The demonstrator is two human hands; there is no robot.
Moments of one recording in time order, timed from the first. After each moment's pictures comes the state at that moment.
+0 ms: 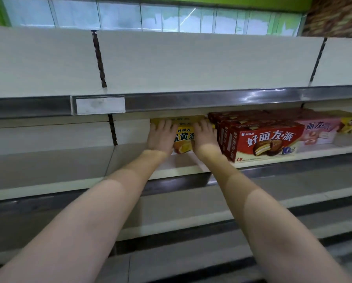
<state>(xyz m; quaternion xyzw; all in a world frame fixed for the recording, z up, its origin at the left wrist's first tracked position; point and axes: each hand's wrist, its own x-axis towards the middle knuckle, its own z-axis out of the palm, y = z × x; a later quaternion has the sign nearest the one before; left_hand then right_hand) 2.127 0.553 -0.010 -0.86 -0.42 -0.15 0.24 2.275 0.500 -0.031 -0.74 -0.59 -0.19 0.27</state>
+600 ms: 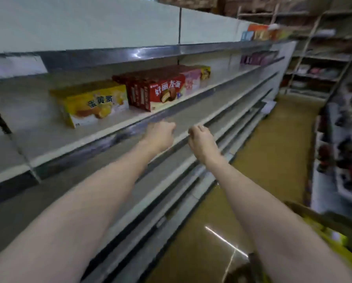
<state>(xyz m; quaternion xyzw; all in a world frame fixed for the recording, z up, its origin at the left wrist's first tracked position) 2.149 0.362 -0.063 -0.98 -0.04 -0.17 -0.05 2.224 0.207 -0.111 -0.88 -0.33 -0.19 0.28</state>
